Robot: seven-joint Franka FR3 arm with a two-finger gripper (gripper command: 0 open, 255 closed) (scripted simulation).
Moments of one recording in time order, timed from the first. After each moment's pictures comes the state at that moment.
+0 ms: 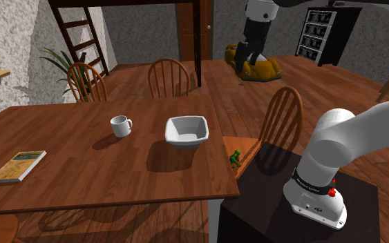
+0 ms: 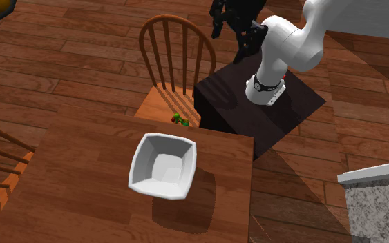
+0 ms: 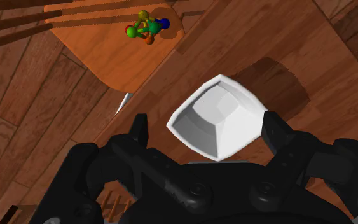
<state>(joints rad) -0.01 -0.81 0.02 -2.26 -0.04 1.63 0.10</state>
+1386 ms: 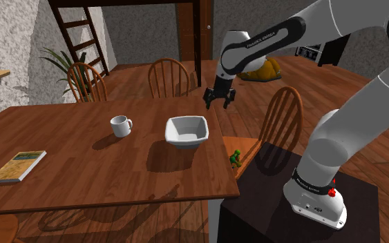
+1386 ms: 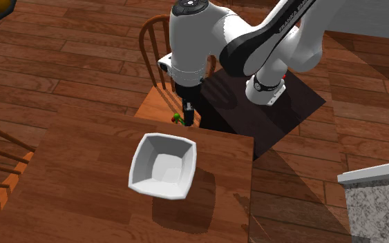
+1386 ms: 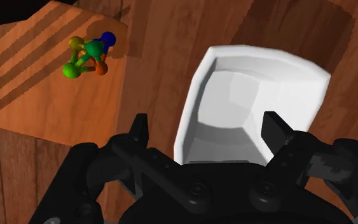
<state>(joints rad) -0.08 -0.37 0.00 -2.51 0.18 2.27 0.38</state>
